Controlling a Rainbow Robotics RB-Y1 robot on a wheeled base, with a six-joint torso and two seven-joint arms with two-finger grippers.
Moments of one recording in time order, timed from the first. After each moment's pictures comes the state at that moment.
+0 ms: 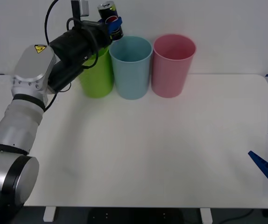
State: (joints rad) right arm 0.35 -0.40 -0.52 -1.66 0.96 -1.22 0.00; left arm -0.89 0.25 0.05 -0.98 -1.47 -0.49 0.38
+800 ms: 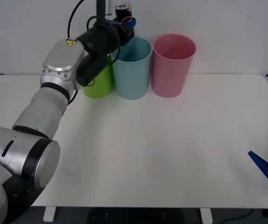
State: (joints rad) right arm 0.35 -0.40 -0.52 -1.66 0.96 -1.22 0.00; left arm -1.04 0.14 0.05 -0.76 -1.53 -0.32 0.25
